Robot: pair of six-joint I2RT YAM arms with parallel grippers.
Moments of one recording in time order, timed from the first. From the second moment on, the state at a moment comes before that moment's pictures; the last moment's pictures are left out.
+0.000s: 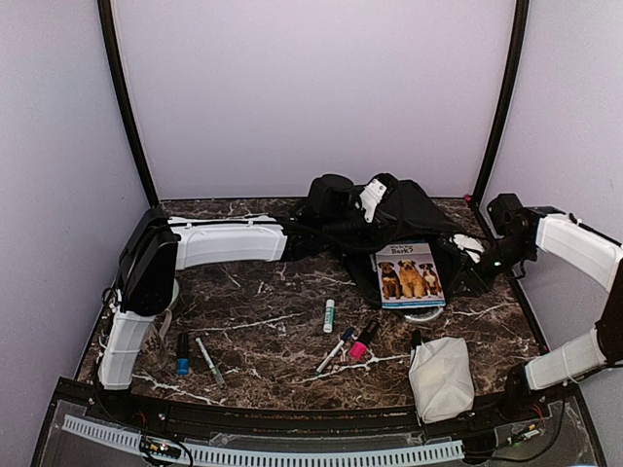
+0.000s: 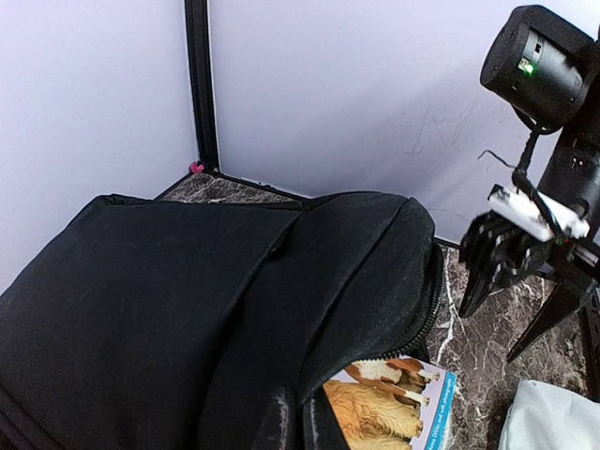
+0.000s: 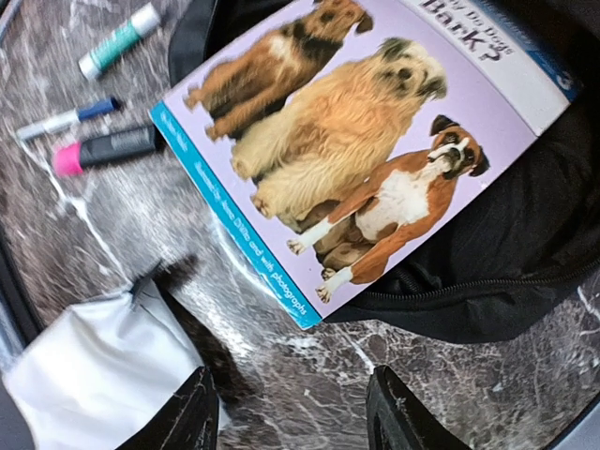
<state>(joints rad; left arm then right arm) -0.95 2.24 1.86 0.14 0.16 0.00 0.09 1.31 0.99 -0.97 -0.46 -0.70</state>
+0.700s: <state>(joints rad) -0.95 2.24 1.86 0.13 0.17 0.00 0.39 1.36 0.80 -0.62 -0.10 -0.88</state>
